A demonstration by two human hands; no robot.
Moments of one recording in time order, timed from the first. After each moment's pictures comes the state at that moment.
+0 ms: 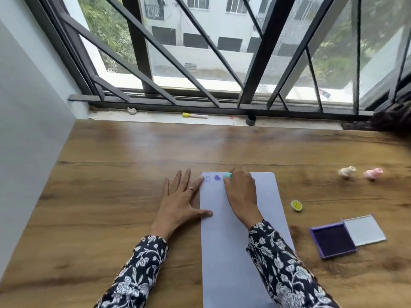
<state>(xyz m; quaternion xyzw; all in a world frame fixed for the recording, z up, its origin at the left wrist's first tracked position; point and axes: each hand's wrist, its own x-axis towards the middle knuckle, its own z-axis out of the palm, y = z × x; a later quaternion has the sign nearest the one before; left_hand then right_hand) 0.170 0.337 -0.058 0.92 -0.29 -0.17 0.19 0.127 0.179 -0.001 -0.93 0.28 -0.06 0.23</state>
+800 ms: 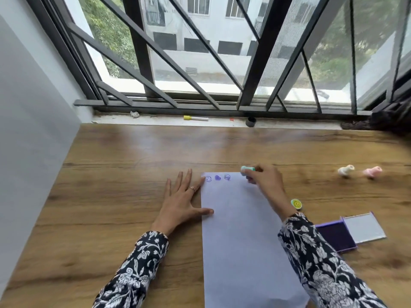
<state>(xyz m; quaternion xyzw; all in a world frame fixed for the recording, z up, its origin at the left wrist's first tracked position) 0.170 0.338 -0.050 0.91 -0.29 -0.19 0.22 0.115 0.116 0.011 -0.79 0.35 -0.05 0.50</state>
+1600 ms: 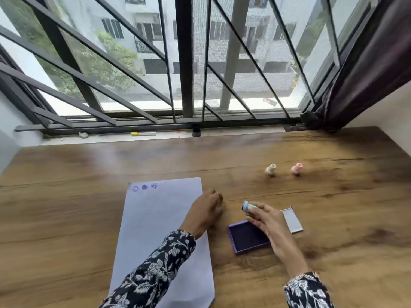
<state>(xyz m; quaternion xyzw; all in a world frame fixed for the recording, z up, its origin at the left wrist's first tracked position) 0.057 0.110 -0.012 0.87 -0.37 -0.15 0.30 -0.060 -0.027 0.004 -0.51 0.39 -0.08 0.76</state>
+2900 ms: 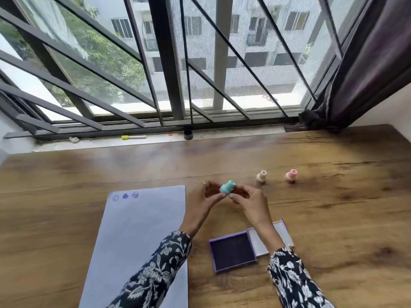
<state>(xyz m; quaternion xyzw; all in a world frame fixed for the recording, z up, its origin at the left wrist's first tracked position) 0.064 0.050 -0.008 0.74 -0.16 -0.21 0.62 -0.003 -0.077 -0.009 -0.73 0.27 -0.12 0.62</state>
